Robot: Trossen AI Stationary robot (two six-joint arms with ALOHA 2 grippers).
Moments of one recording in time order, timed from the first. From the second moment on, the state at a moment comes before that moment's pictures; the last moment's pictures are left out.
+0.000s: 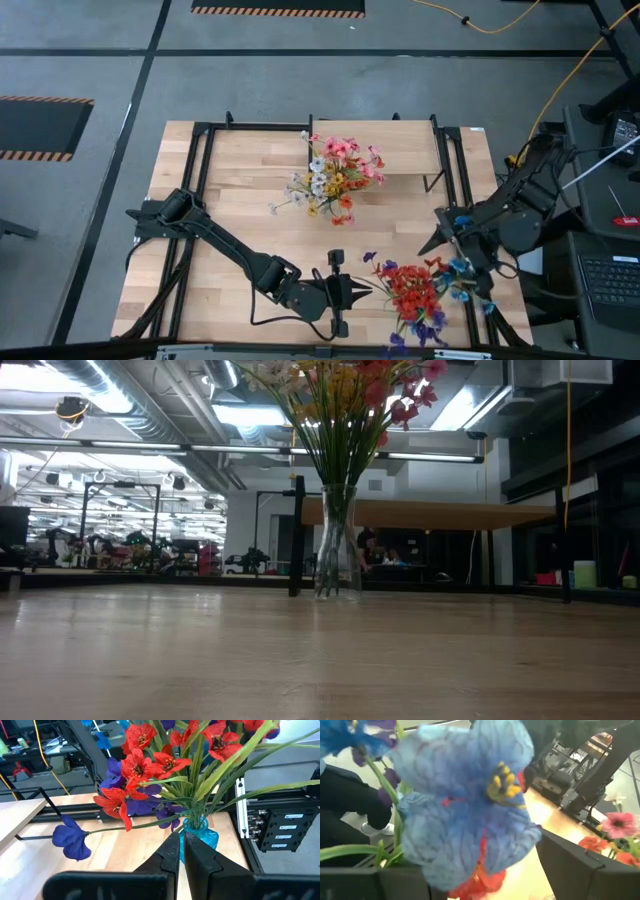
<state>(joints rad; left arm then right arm) -0.55 2.02 1.72 -0.05 -0.64 -0.11 0.85 0.92 1.12 -0.66 0.35 -0.18</state>
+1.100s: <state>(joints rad) -0.55 2.02 1.72 -0.05 -0.64 -0.12 0.83 0.92 1.37 -0.86 0.42 -0.26</state>
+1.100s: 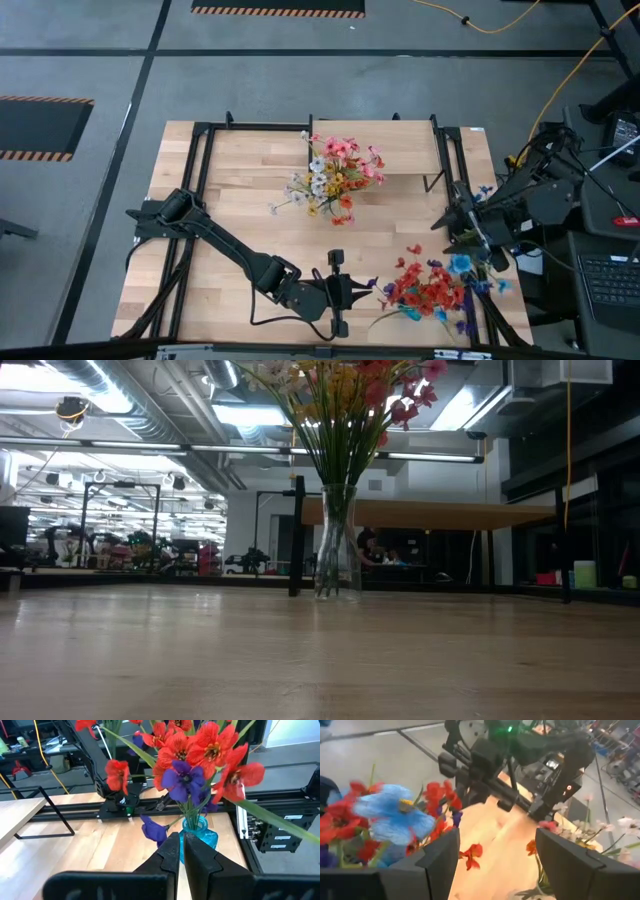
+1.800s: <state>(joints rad) -0.55 2.02 1.72 -0.05 -0.64 -0.12 0.82 0.92 1.53 -0.82 0.57 -0.46</state>
